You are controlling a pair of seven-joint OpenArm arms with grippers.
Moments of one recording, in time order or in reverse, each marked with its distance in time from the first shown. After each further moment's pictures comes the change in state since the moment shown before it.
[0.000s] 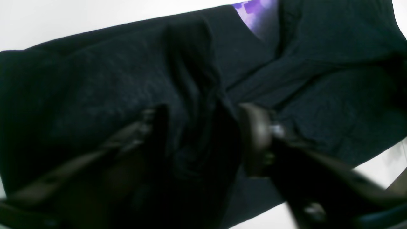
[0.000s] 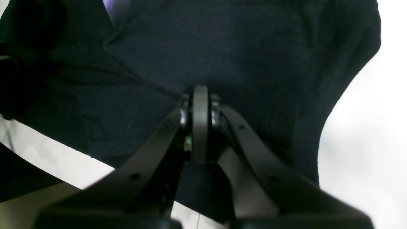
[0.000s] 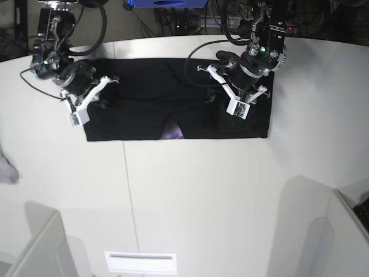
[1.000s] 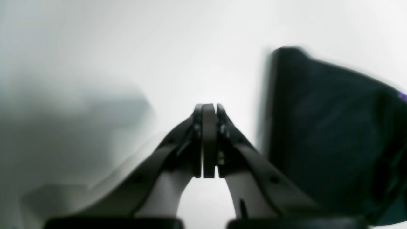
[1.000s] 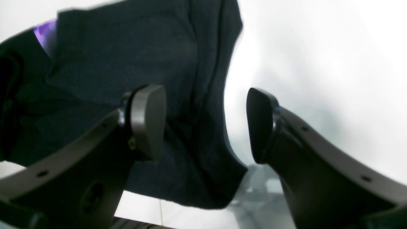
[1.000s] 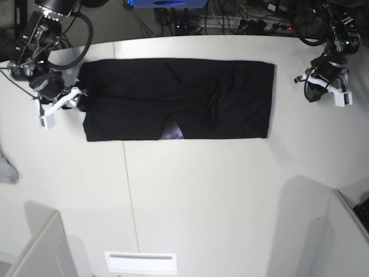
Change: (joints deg) left arm 5.3 -8.0 -41.1 -9.7 -24.4 -7.9 -0.7; right arm 5.9 -3.0 17.2 -3.7 0.2 0.2 -12.2
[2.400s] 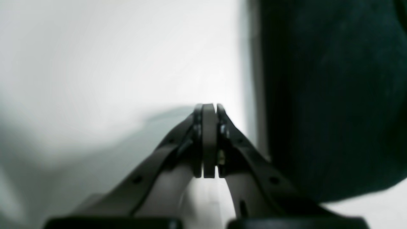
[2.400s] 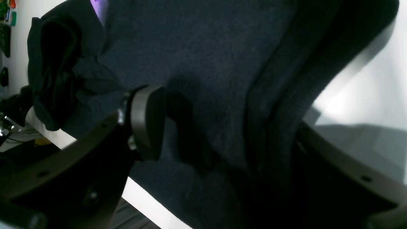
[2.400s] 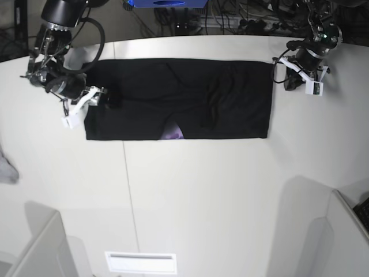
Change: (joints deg) left arm -1.7 5.7 5.7 -9.3 20.5 -13.3 -13.3; right arm 3.8 -0.2 -5.7 -17.0 10.4 7.5 -0.2
